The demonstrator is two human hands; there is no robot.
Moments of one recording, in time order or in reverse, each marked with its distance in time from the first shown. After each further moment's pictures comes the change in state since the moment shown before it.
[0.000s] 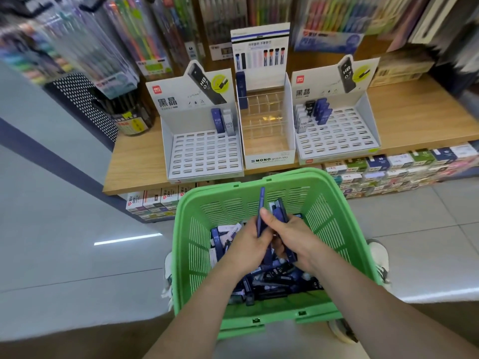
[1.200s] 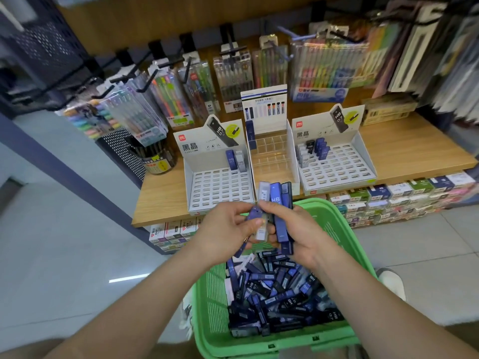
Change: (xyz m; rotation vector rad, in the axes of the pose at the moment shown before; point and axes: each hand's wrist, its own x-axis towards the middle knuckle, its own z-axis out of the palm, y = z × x) left_hand -0.052 0.102 -0.093 -0.034 0.023 0.122; right_hand -0.062 -0.084 0.034 0.301 -0.200 -0.241
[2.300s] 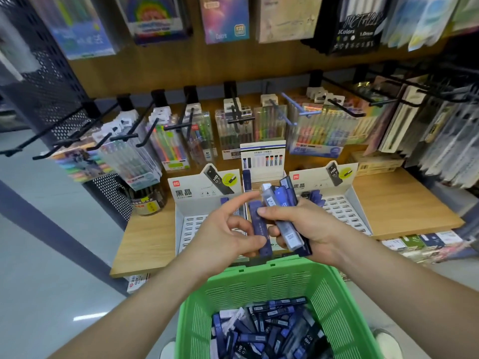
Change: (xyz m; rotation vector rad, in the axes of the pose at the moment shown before) left_hand 0.047 0.062 -0.036 -0.228 0.014 0.184; right_hand 0.021 -0.121 0.026 -0.199 -0.085 -0.066
